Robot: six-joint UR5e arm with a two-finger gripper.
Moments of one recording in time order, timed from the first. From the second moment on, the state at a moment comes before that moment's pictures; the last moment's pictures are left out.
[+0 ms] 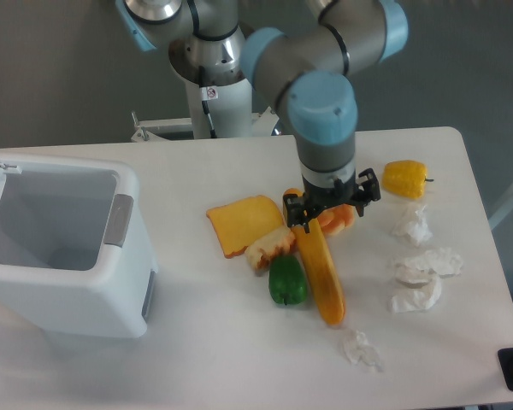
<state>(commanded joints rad) 2.60 -1.91 -1.60 -1.21 1.61 0.26</state>
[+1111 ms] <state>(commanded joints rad) 2.67 -2.06 -1.53 -1.19 1.45 0.27</state>
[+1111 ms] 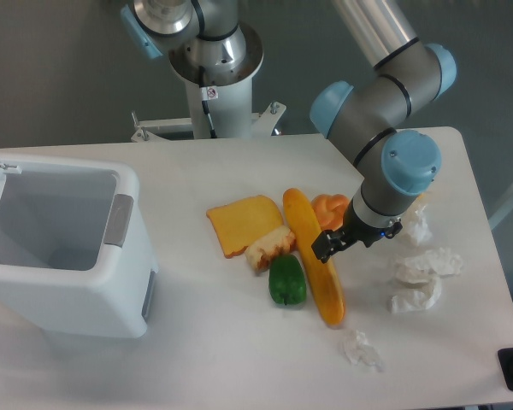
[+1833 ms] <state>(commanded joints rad) 2.64 -2.08 -1.52 -1.15 1.45 0.26</state>
